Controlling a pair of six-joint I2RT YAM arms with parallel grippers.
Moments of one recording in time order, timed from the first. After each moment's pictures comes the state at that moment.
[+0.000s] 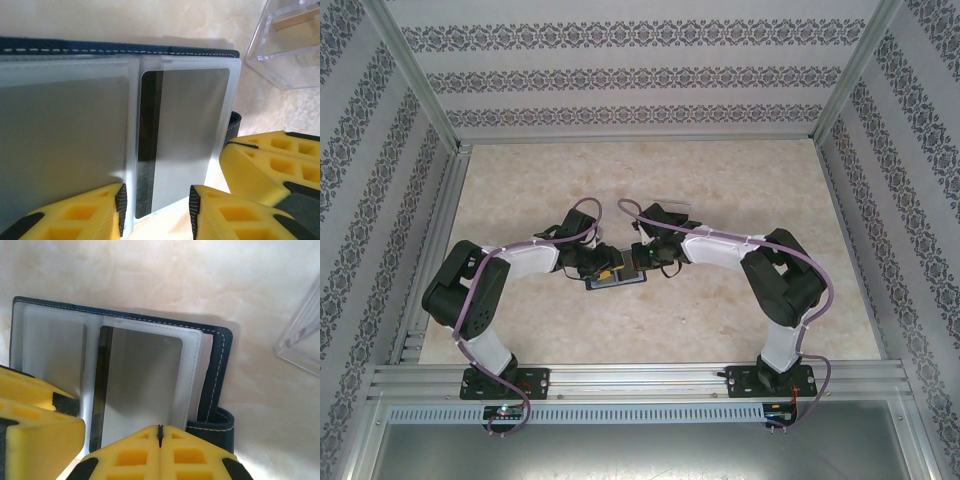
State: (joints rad) left arm -0.45 1.70 0.84 -0.18 0.51 -0.90; right arm 0.70 1.84 1.11 -0.34 -0.21 0.50
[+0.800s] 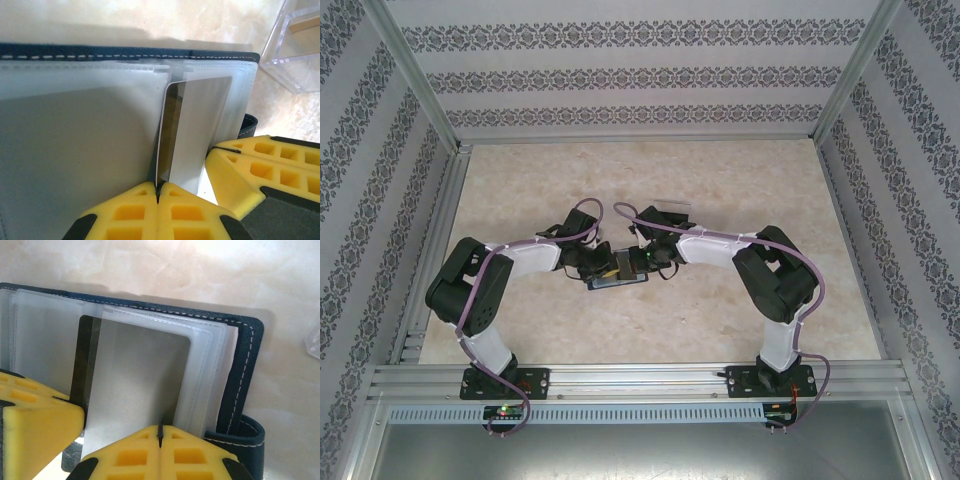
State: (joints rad) left arm -0.44 1.72 0.86 -0.20 0.50 -0.89; right arm 0.71 1.88 1.12 -0.35 -0.23 0.50
